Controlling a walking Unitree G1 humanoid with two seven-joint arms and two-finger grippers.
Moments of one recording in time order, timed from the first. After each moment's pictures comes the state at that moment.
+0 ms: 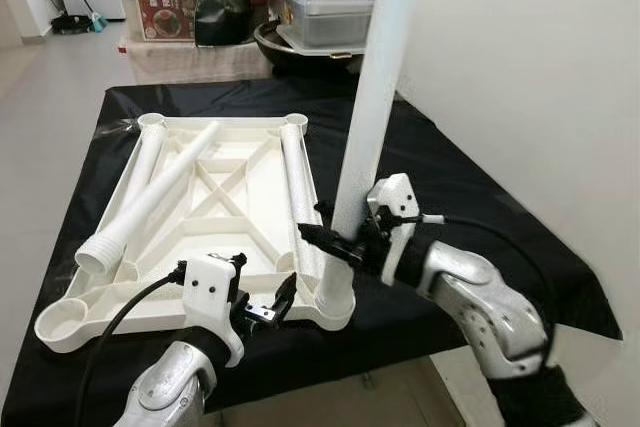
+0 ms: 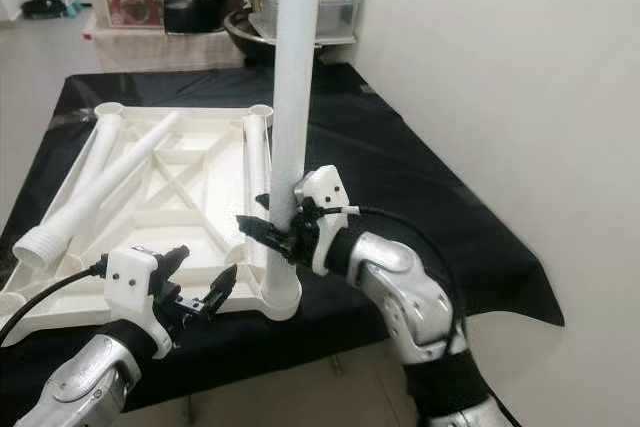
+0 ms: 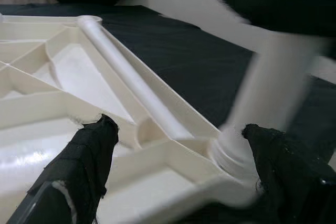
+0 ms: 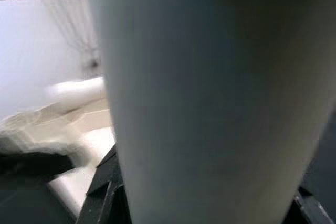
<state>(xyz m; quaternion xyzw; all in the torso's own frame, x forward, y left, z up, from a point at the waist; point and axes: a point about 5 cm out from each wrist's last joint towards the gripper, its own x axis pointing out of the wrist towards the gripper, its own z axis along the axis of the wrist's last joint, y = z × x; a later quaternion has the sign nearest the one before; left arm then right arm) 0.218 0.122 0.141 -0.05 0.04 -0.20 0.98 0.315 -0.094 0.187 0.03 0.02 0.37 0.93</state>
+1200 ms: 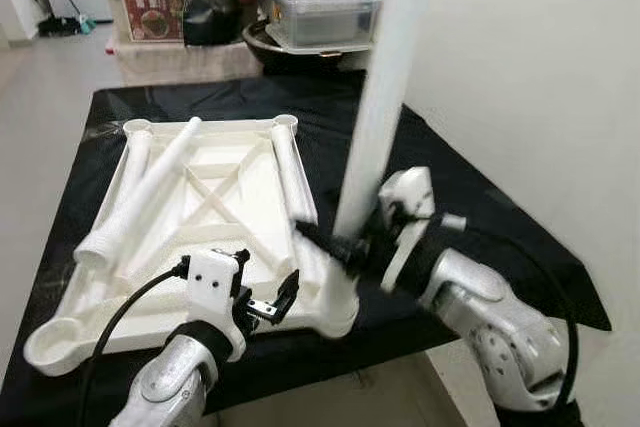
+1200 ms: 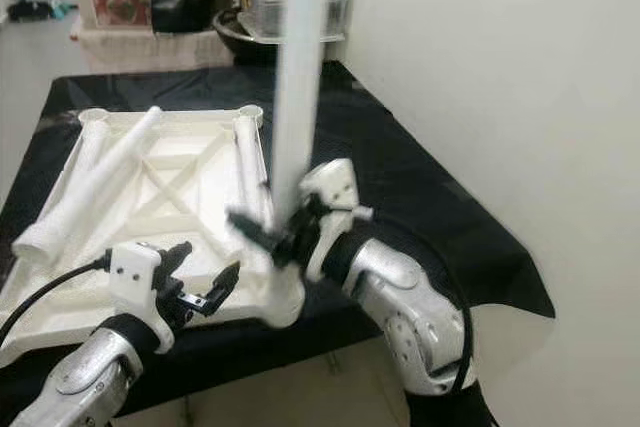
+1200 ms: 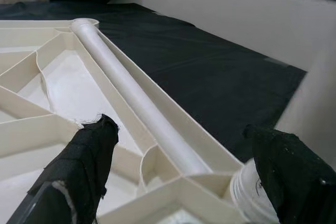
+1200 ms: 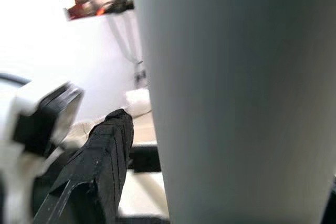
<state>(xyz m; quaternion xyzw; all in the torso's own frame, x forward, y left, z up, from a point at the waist) 0.222 0.119 0.142 -0.05 0.04 -0.21 0.97 0.260 -0.084 0.203 0.05 -0.01 0.50 0.86</state>
